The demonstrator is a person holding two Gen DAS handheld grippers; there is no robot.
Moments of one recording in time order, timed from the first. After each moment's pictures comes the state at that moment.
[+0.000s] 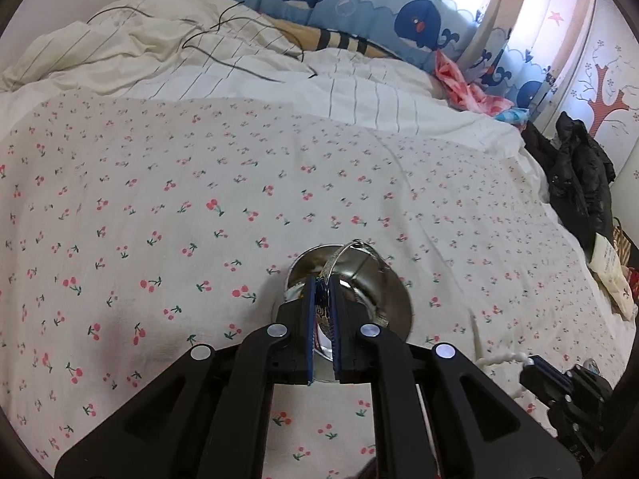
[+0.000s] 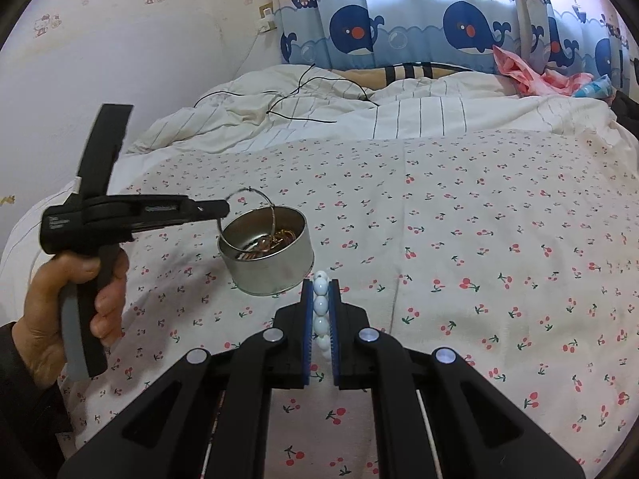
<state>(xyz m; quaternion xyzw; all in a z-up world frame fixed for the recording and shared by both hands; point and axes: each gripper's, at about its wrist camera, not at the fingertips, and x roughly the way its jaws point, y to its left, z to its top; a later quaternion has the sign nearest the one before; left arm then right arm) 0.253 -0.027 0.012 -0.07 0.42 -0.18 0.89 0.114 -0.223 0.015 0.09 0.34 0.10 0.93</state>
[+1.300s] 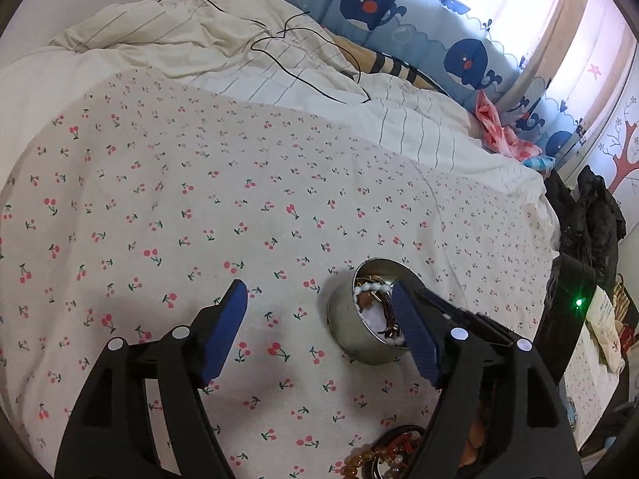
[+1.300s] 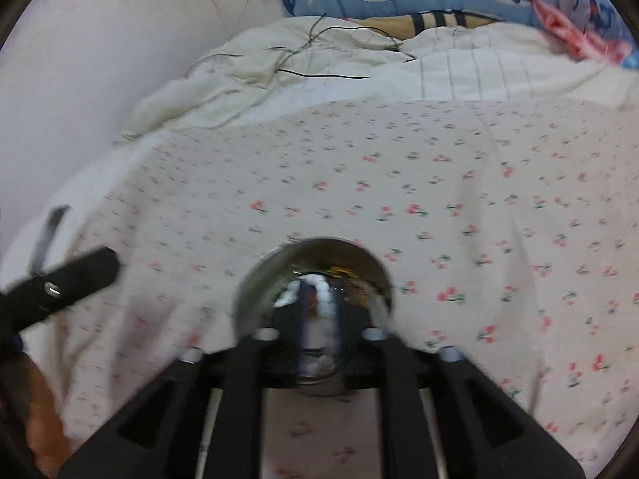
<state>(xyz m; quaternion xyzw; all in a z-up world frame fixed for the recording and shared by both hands) 0.230 0.039 0.043 -0.13 0.42 -0.11 0.89 0.244 -0.157 -0.010 0.11 0.42 0.11 0.90</state>
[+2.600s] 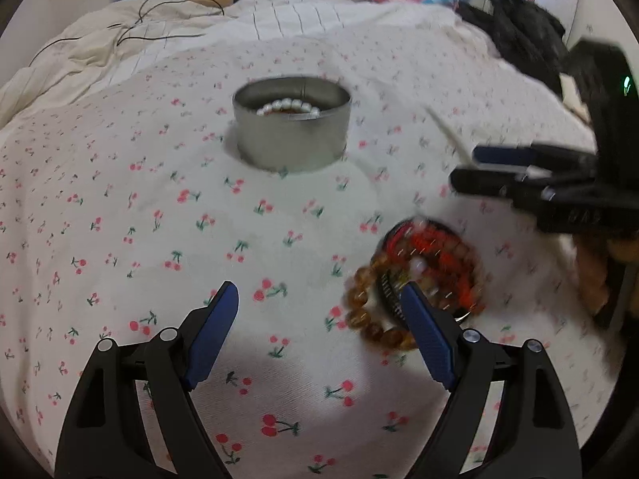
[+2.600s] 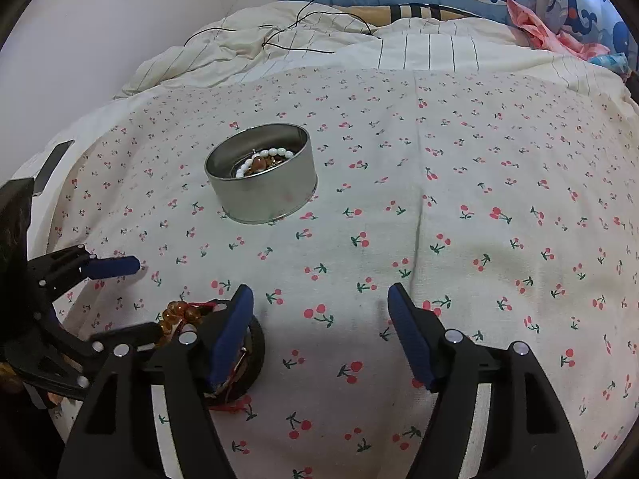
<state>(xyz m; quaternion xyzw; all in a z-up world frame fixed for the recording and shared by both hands) 0.129 -0.017 -0.034 0.12 0.47 -0.25 0.84 0.125 -0.208 -0.024 0.06 0.45 0.10 0.88</state>
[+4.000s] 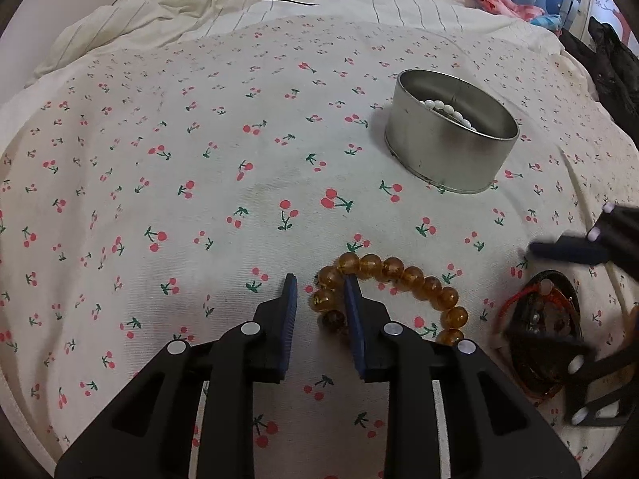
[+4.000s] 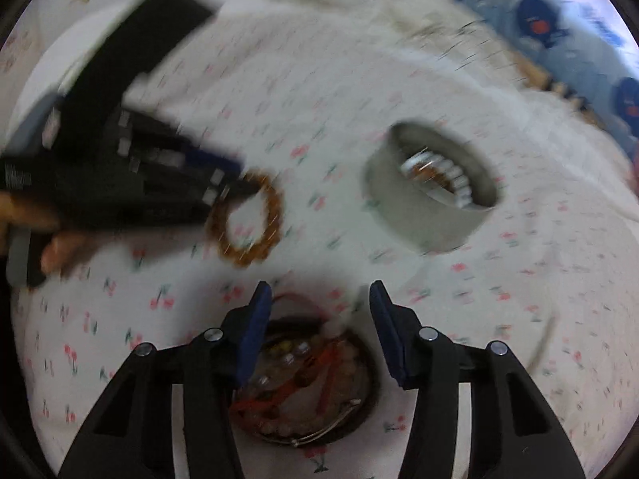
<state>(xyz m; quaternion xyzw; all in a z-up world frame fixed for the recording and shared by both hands) 0.183 0.025 -0.047 0.07 0.50 -0.10 0.86 0.138 -0.096 -0.042 -0.18 0.46 0.28 0.82</state>
